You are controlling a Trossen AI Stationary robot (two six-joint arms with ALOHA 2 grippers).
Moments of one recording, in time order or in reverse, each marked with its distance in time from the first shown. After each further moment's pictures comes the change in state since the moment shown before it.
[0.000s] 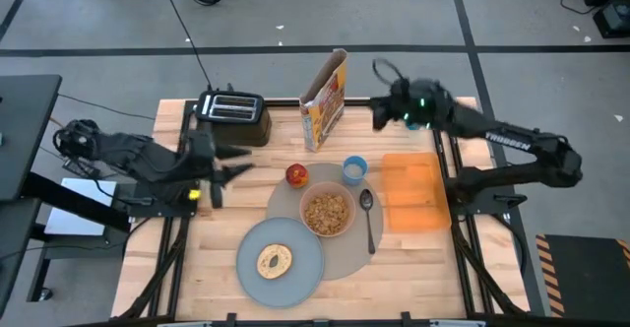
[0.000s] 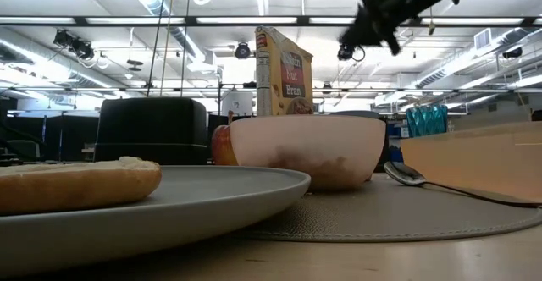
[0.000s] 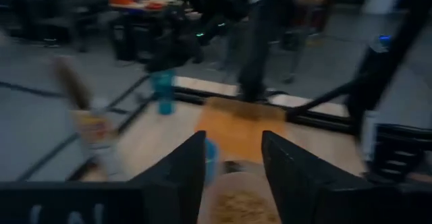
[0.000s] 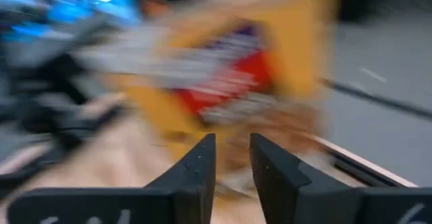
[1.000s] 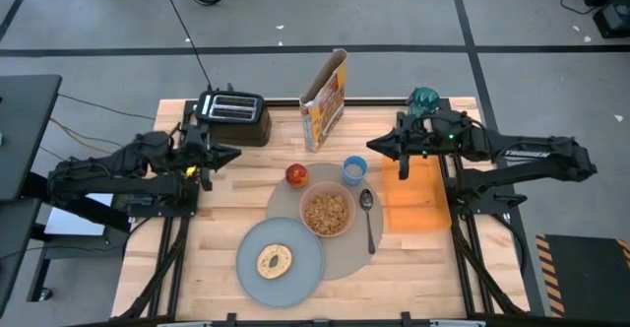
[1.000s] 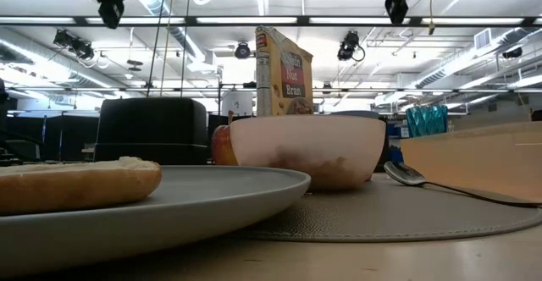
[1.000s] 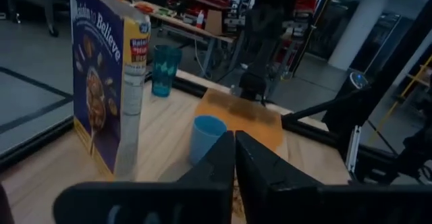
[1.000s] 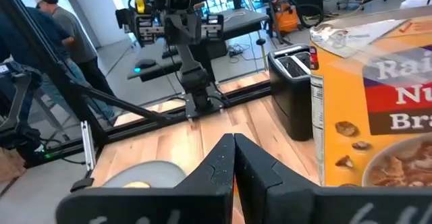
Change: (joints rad) left arm 0.524 -0.540 -0.704 0.356 0.587 -0.042; right arm 0.360 -0.227 -0.159 0.161 -0.185 -0.131
